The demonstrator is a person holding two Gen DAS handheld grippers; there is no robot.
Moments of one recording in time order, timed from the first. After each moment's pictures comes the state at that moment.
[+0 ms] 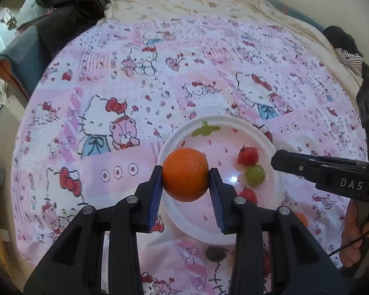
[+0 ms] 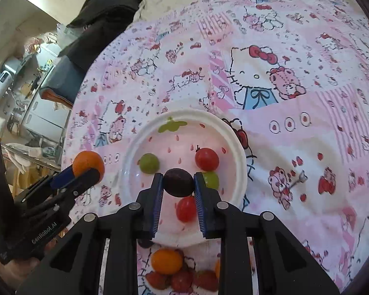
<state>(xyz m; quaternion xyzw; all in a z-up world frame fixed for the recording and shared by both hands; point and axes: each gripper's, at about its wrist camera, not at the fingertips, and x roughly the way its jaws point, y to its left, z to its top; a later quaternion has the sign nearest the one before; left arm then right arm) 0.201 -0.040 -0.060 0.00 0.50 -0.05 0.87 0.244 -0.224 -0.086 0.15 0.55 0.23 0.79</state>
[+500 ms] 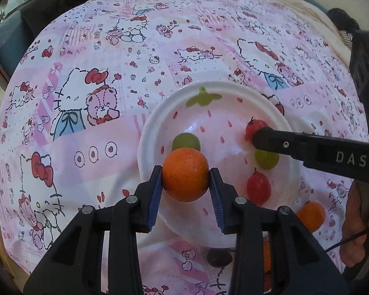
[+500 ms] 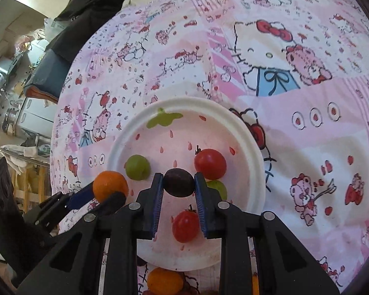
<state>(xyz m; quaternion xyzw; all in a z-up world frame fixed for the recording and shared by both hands) 0.209 -0.050 -0.107 0.01 0.54 -0.06 0.84 0.265 -0.203 -0.123 0.16 0.58 0.22 0.77</state>
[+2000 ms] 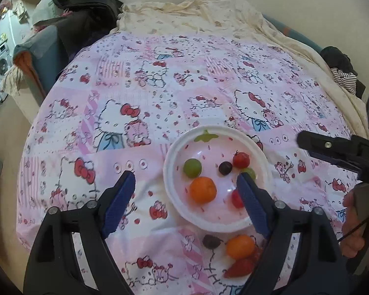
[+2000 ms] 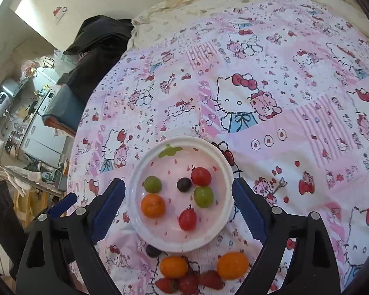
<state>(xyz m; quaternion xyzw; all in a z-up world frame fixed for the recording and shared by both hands) 0.160 -0.019 -0.028 -0.04 0.45 -0.04 0.89 0.219 -0.253 -0.039 0.19 0.48 0.19 0.83</state>
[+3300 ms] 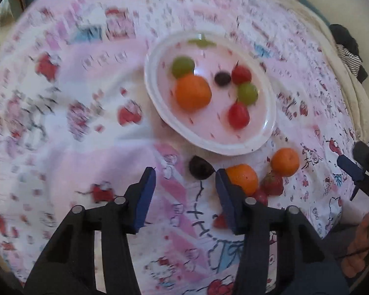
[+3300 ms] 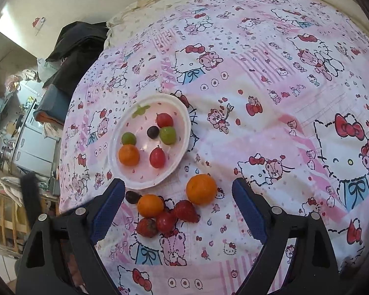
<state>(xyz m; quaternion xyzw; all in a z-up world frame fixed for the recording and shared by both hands) 0.128 -0.032 -0.118 -0.11 0.60 -0.07 0.79 0.124 -0.298 -0.061 0.23 0.52 0.12 0.82</state>
